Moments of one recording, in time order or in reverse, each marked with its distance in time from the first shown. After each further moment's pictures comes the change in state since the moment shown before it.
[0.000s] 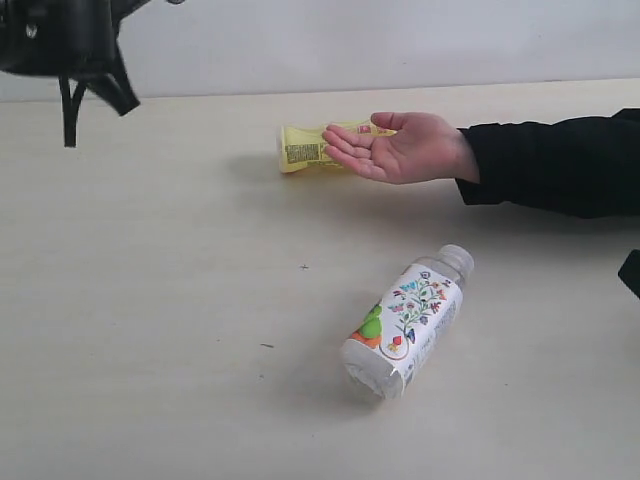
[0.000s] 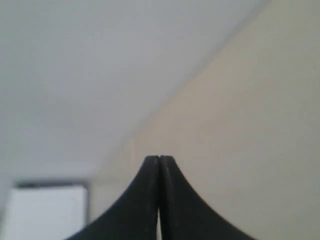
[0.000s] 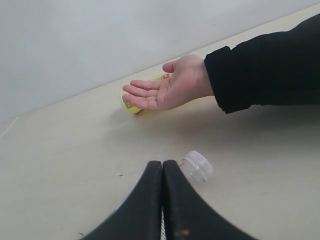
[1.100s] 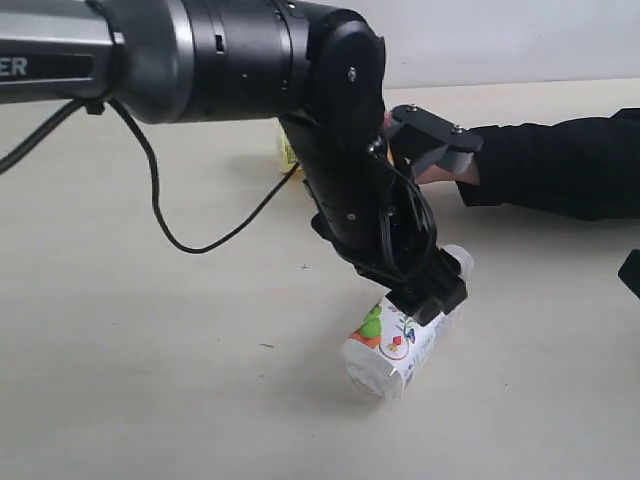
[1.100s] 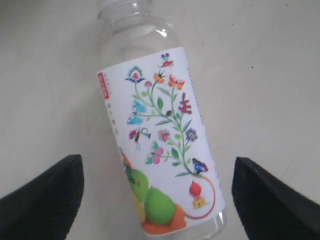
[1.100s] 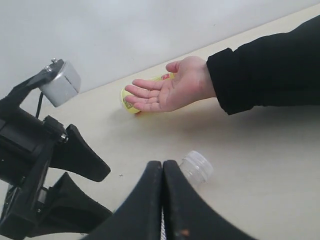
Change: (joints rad) left arm -0.276 0.318 -0.331 -1.424 -0.101 0.689; right arm 0.000 0.000 0.000 0.000 0.000 0.000
